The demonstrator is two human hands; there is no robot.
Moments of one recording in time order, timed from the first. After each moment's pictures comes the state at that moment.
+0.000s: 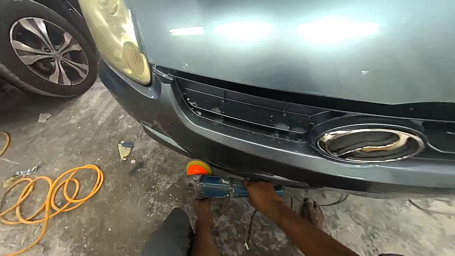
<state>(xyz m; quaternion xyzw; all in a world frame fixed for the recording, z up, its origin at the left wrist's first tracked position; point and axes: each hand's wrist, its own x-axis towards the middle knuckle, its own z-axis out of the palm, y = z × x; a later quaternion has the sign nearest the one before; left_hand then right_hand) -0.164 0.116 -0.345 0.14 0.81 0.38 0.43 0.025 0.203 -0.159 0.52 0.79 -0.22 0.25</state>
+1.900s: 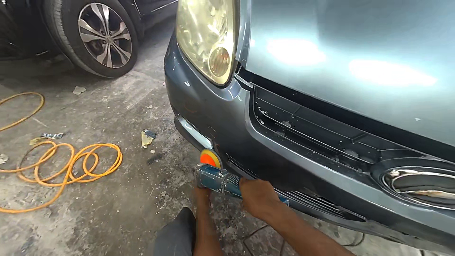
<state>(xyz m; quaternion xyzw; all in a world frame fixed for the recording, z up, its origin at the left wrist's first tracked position) -0.265 0.139 -0.294 0.08 0.77 0.44 0.46 -0.138 0.175 -0.036 0.50 0.78 -0.15 0.34</state>
